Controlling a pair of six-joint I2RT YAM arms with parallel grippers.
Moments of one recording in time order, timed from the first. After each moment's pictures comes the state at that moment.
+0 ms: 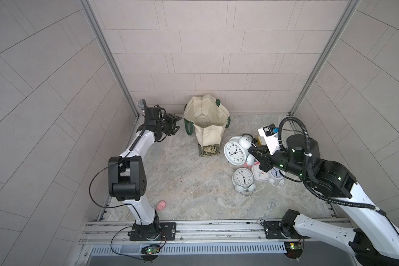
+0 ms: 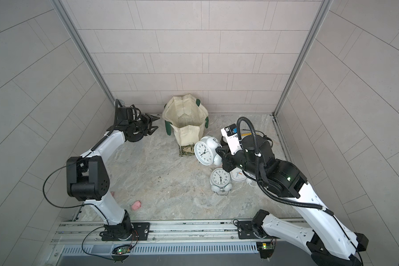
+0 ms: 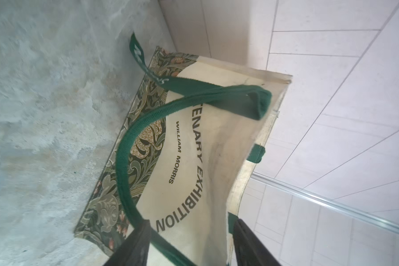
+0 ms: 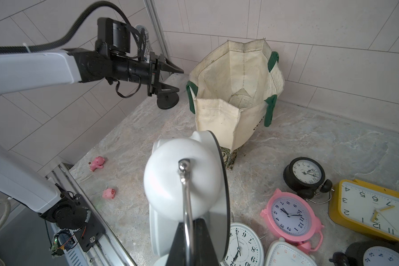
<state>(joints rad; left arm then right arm) 0.02 1.73 1.39 -0.28 0.63 -1.18 0.72 0.92 1.36 -0.88 0.02 0.24</state>
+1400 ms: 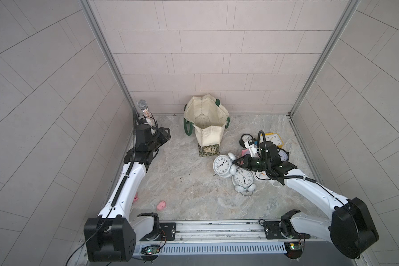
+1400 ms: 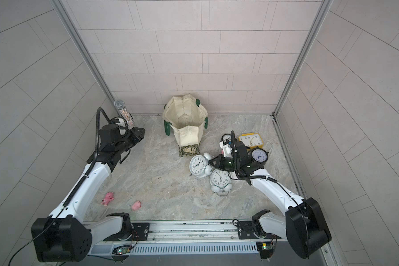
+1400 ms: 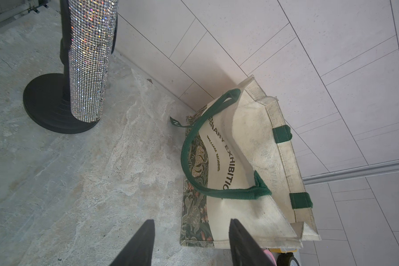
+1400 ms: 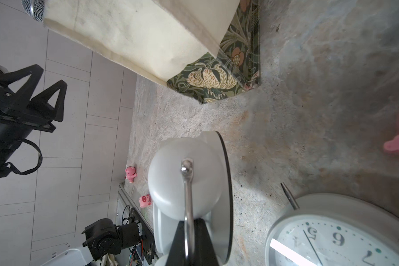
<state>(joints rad) 0.00 1.16 0.95 -0.25 0.22 -0.68 0.37 1.20 0.70 -0.15 -0.57 0.74</state>
